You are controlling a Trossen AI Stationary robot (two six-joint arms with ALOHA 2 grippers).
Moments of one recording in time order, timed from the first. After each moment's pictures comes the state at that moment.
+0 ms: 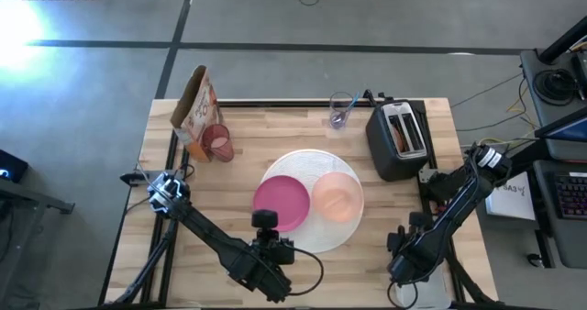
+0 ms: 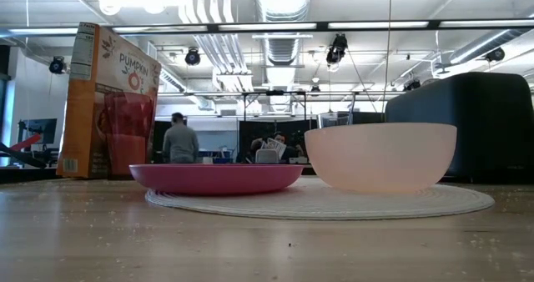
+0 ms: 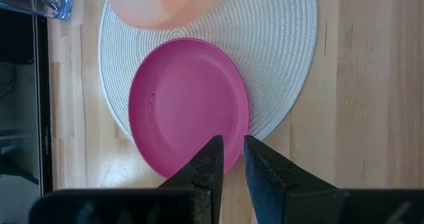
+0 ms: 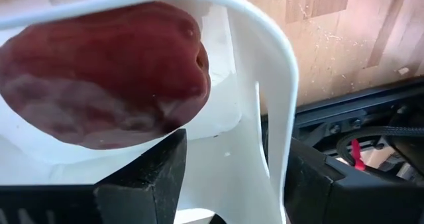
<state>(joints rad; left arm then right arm) -0.63 2.17 2.14 -1.53 -0.57 -0.58 0.90 1.63 1.09 -1.28 -0.29 1.05</state>
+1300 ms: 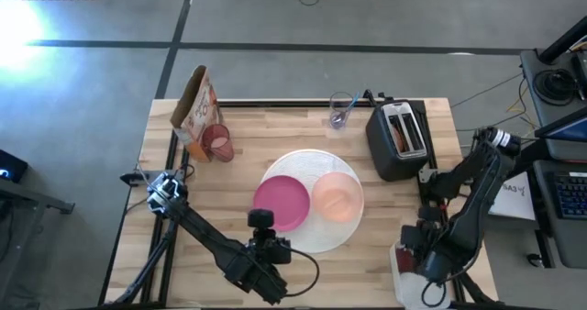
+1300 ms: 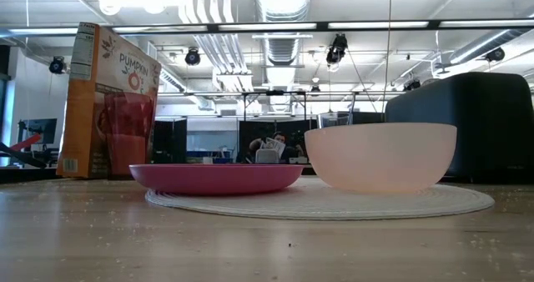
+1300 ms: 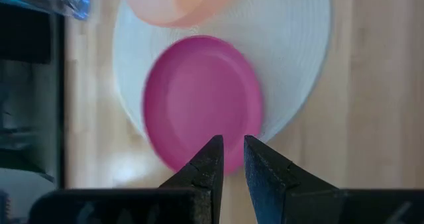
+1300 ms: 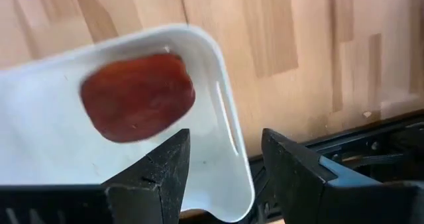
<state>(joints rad) -0.65 2.14 2.12 -1.57 -0.61 -0.61 1.04 1.38 1.07 -1.27 0.05 1.28</state>
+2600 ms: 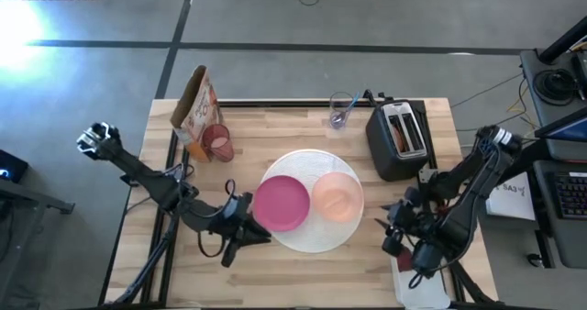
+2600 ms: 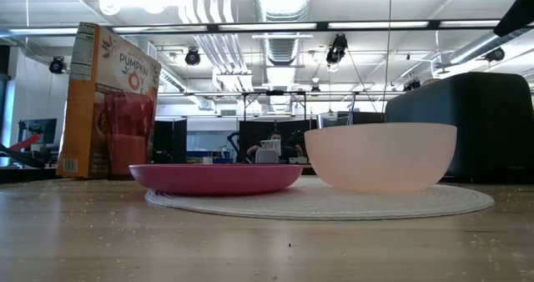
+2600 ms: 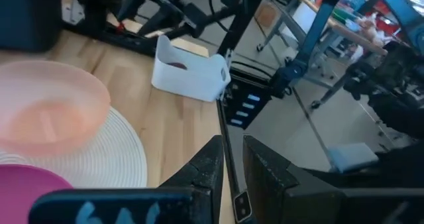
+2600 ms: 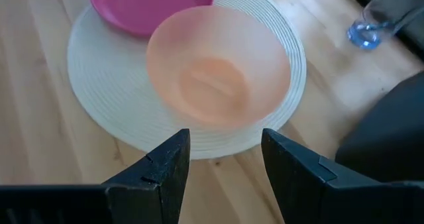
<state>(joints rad) -0.59 1.26 0.97 -0.01 -0.30 -0.58 0.94 1.39 1.07 -1.22 0.78 1.38</state>
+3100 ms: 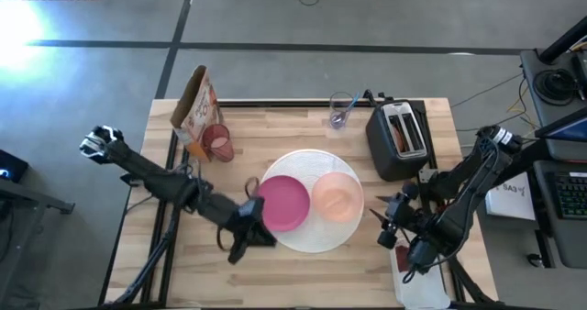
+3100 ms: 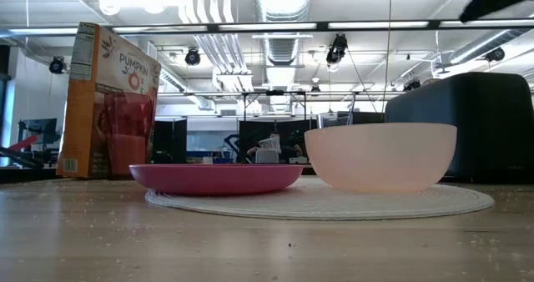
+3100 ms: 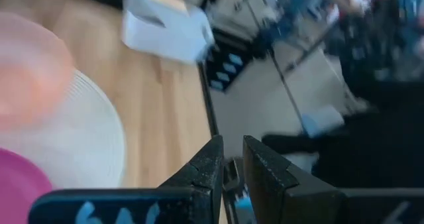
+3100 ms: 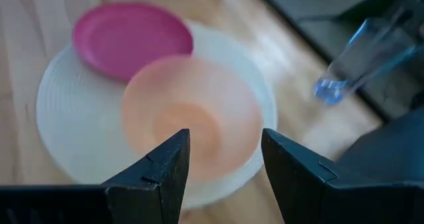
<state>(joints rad) -0.49 1.34 0.99 -0.04 -0.01 -0.58 0.90 1.36 1.06 -1.23 0.97 1.26</state>
